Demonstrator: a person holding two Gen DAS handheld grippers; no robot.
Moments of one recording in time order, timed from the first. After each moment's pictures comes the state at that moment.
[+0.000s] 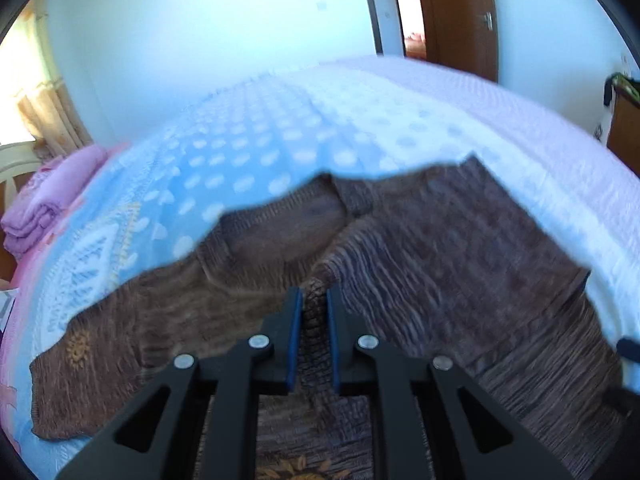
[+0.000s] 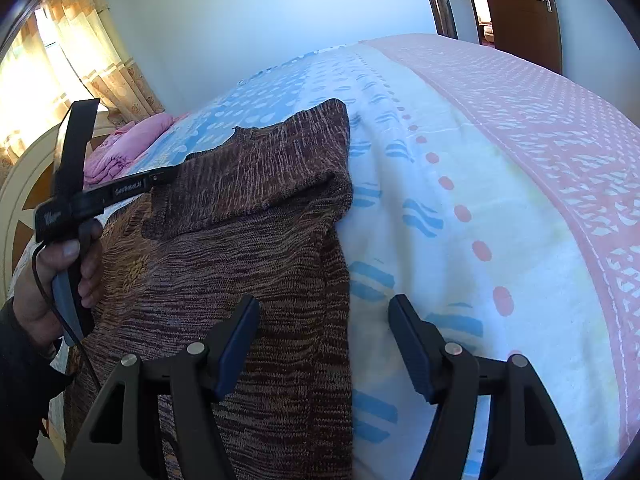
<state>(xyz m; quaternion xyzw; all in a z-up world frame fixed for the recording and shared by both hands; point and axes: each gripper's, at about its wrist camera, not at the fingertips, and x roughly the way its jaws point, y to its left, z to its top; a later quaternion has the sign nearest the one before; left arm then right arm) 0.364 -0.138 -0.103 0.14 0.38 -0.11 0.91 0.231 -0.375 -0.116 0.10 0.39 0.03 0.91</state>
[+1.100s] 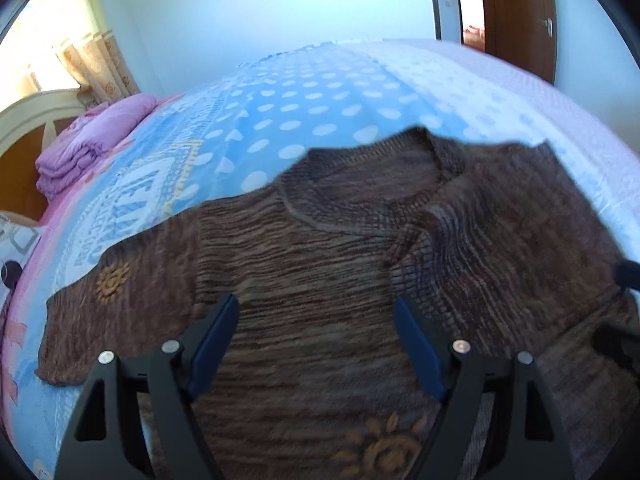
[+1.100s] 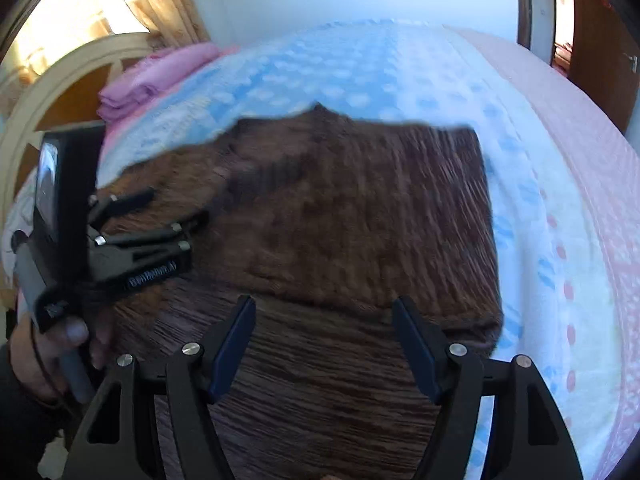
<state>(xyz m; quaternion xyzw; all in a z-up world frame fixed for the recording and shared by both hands) 0.356 -0.080 -0.113 0.10 0.41 -0.02 0.91 0.345 -0.277 -0.085 -0.03 0.45 0.12 0.89</state>
